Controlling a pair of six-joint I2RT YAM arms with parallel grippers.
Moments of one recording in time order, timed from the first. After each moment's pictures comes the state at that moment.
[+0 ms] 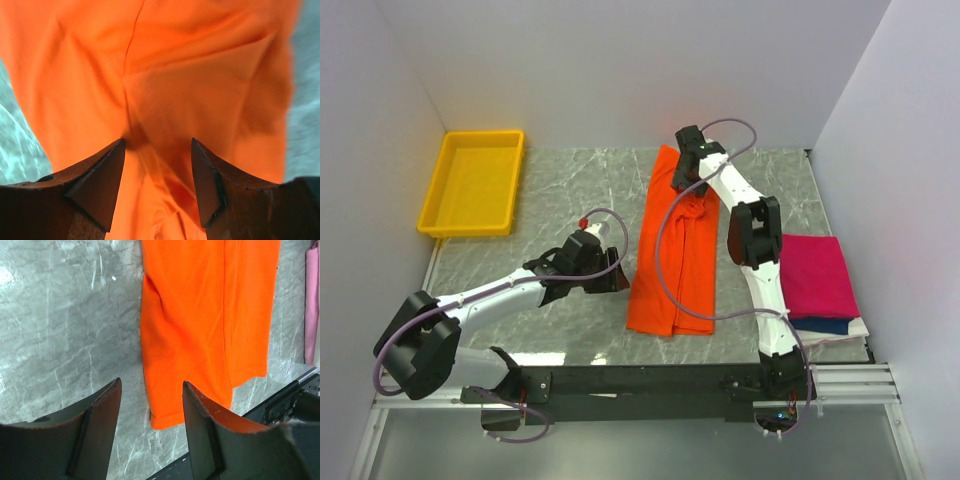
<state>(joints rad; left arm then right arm) -0.71 1.31 0.71 -0.16 0.09 -0.72 0.31 2.49 2.29 -0.87 0.23 0.61</state>
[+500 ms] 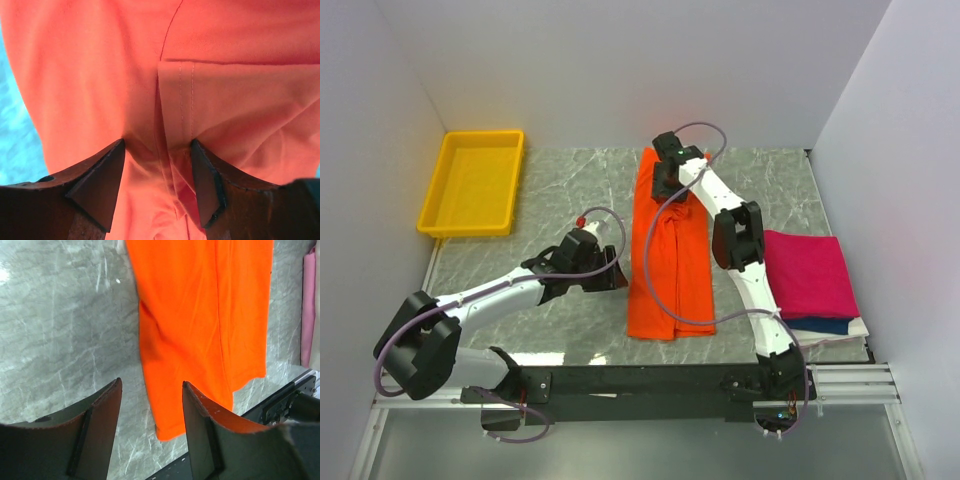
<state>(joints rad) -0.69 1.31 0.71 -0.16 0.12 -0.72 0.40 2.61 2.44 -0.96 0.15 0.48</state>
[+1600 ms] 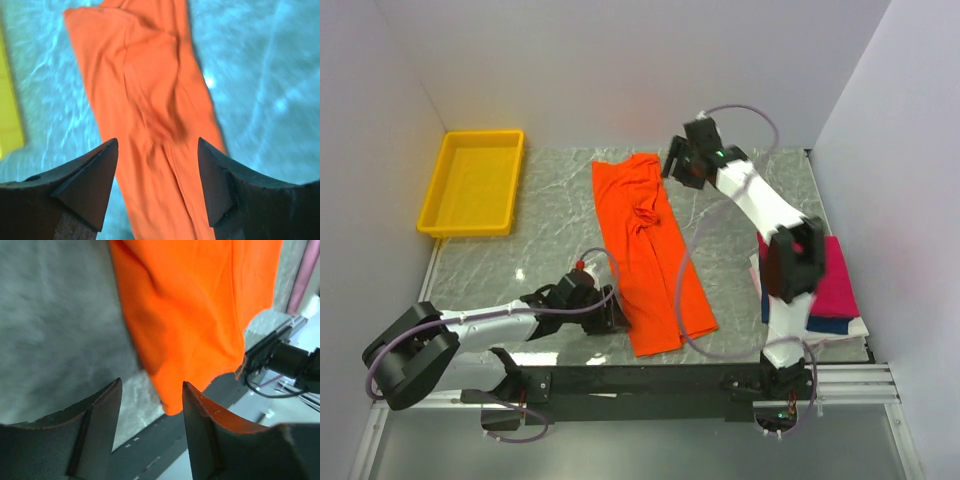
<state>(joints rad) -0.80 1.23 0.39 0.05 0.25 -1.01 0.38 2.04 1.88 -0.61 0.03 0.62</state>
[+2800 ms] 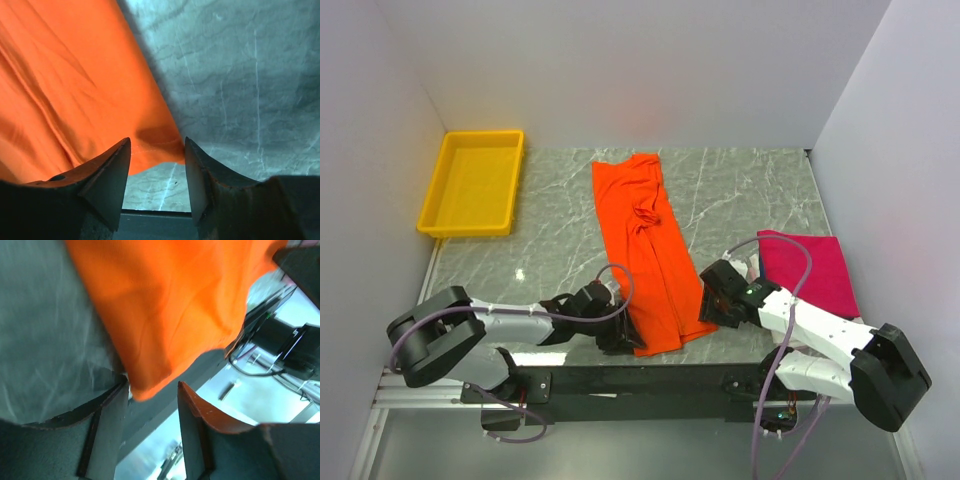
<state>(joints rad) -0.97 1.39 0.38 0.21 0.34 -1.27 0.69 1.09 0.53 -0.63 0.17 0.86</state>
